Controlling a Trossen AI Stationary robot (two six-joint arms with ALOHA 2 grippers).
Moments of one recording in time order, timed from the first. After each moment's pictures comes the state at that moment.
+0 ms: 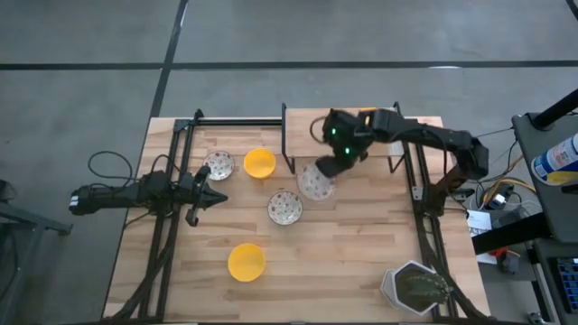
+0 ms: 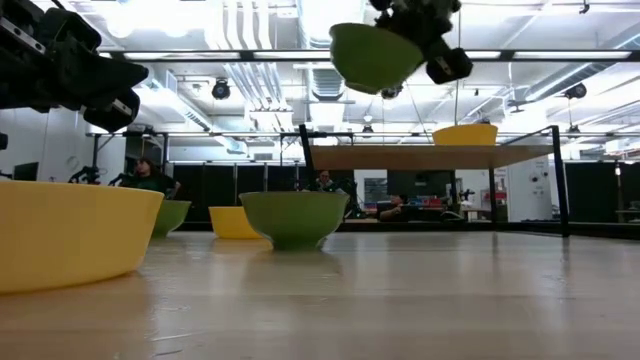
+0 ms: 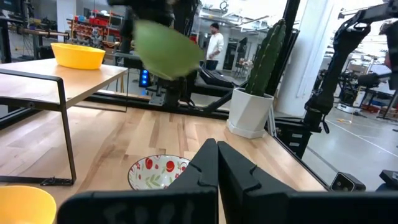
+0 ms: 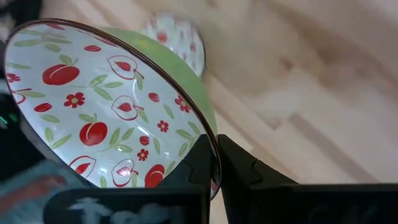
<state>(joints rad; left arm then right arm) 0.03 0.02 0.01 0.04 0.14 -0.19 -0.29 1.60 1.60 -1.15 -0.35 0.75</state>
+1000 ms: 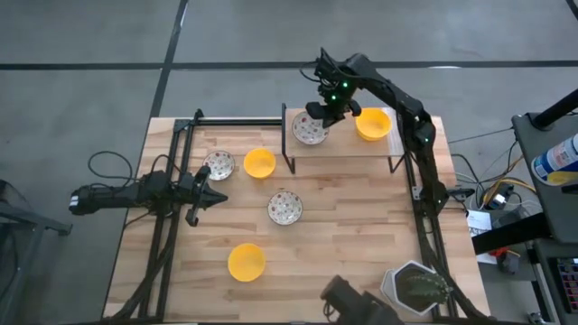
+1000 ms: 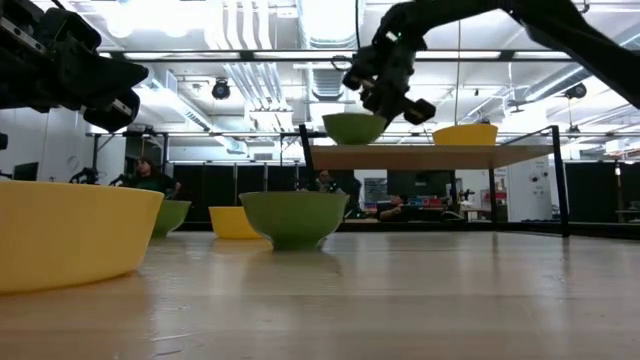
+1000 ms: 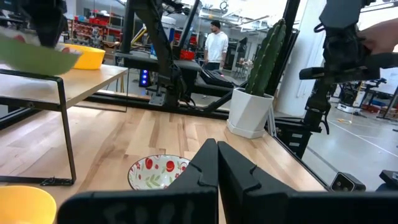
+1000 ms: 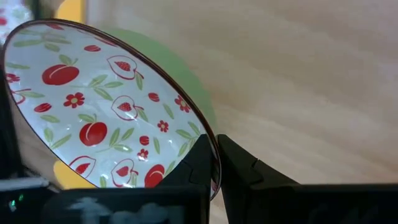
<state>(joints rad) 0.03 0.02 0.01 0.04 0.14 -0.19 -0.71 2.15 2.28 -1.57 -0.39 0.54</state>
